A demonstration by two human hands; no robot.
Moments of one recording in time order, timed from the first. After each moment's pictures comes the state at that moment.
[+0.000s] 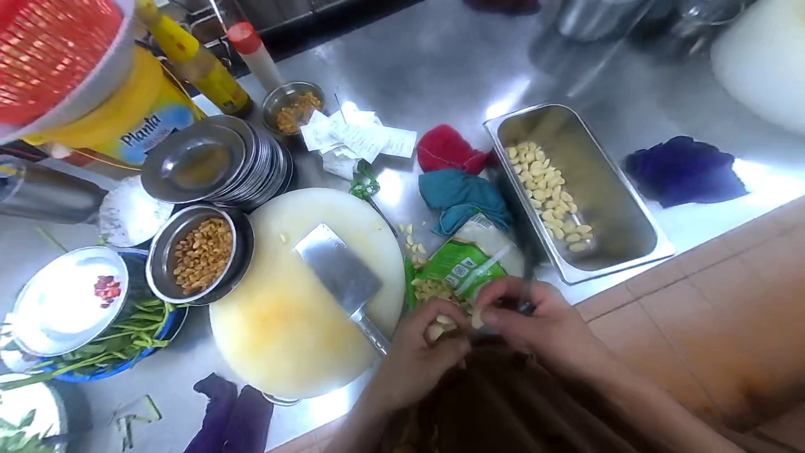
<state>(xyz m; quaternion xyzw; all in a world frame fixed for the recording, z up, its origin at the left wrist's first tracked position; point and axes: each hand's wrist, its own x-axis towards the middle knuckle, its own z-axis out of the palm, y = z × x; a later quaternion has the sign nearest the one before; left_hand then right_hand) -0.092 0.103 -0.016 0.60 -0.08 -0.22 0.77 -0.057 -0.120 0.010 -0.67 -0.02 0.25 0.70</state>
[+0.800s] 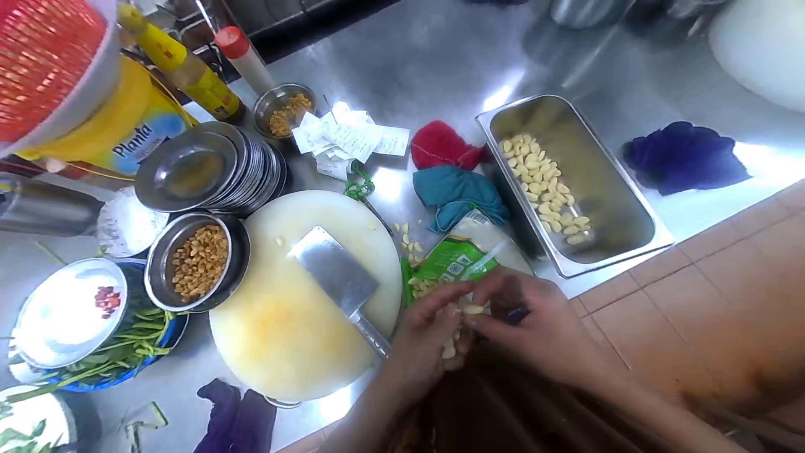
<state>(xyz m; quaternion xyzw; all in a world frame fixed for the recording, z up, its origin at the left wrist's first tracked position) -0.085 0.083 -0.018 0.40 0.05 -0.29 0.87 -0.060 -0.114 0.012 -0.81 -0.13 0.09 0.57</state>
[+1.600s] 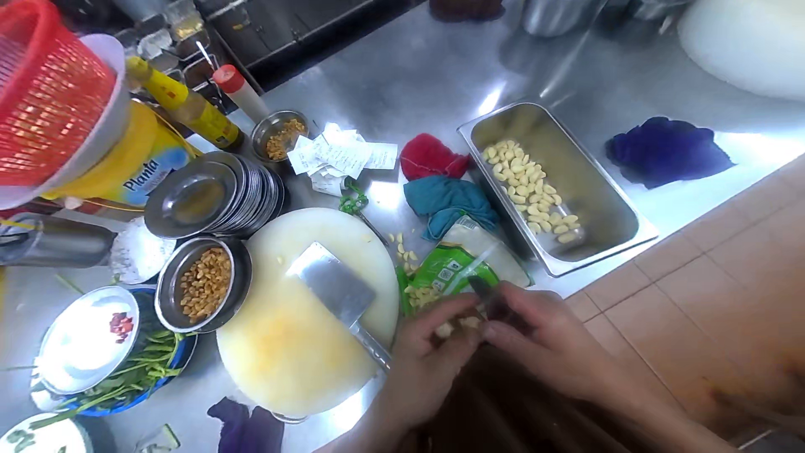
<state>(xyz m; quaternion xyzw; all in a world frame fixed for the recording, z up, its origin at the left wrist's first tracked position) -0.083 0.075 0.018 0.63 -0.09 -0.14 0.76 -0.068 -0.131 0.015 -0.81 -0.20 0.05 0.55</state>
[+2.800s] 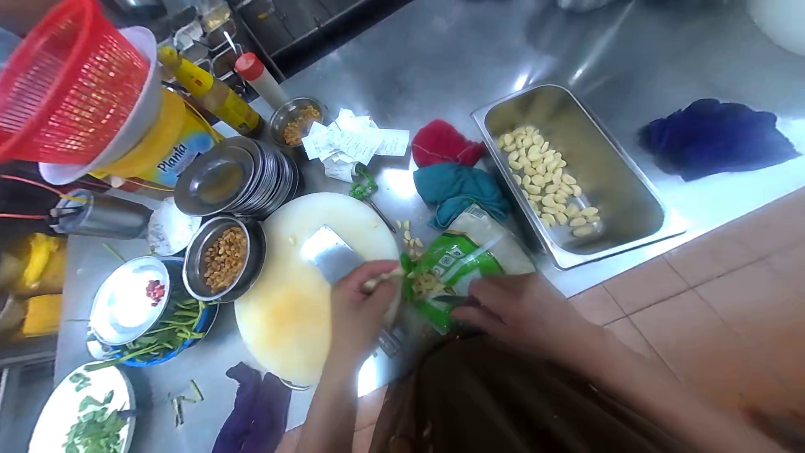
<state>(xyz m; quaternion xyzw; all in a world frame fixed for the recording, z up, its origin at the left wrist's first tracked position) -0.069 0.124 0.012 0.80 0.08 -0.01 0.59 -0.051 -0.132 -0.011 -0.87 -0.35 -0.07 0.33</state>
